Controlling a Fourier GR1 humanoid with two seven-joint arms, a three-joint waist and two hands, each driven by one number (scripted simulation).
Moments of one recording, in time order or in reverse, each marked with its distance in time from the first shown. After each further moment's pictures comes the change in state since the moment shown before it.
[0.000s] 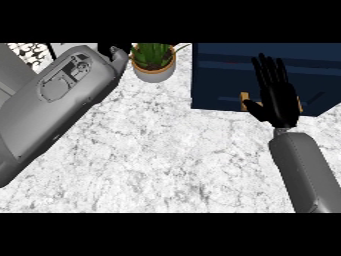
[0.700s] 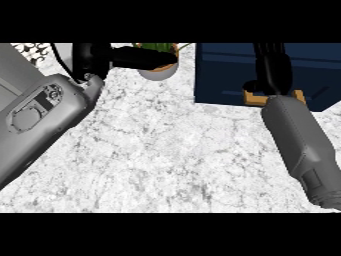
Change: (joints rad) left arm 0.192 0.108 0.005 -0.237 -0.041 -0.003 0.047; right arm -0.357 -0.028 -0.112 0.459 0.041 -0.195 0.018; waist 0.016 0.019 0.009
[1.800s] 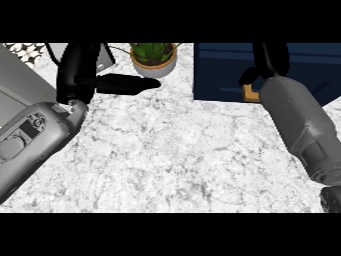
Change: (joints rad) left arm 0.191 0.052 0.029 -0.151 -0.054 -0.027 -0.039; right arm -0.215 -0.027 -0.135 0.266 -0.081 0.018 -0.145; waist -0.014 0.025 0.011
